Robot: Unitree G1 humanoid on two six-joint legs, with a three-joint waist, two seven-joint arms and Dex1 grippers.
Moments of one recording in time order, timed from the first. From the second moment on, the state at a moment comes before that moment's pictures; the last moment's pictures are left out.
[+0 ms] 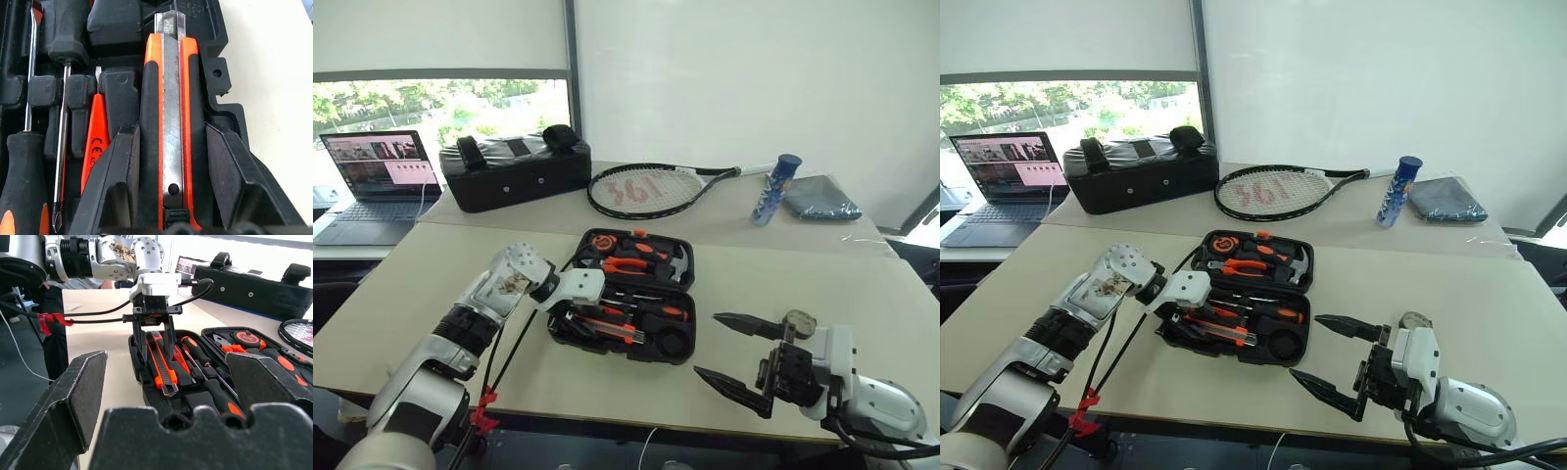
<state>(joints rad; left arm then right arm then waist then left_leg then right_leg) -0.86 0.62 -0.45 0.39 0.03 0.12 -1.53 0.20 -0.62 -0.17 -0.58 0.61 0.10 0.94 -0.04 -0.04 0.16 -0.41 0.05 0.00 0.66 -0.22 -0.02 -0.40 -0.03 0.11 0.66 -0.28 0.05</state>
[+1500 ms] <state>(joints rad) -0.80 0.64 -0.29 0.37 -0.12 0.09 -1.56 0.14 -0.57 -0.11 -0.52 0.59 0.09 0.96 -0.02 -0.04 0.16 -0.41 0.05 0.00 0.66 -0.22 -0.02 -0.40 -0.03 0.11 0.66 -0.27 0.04</state>
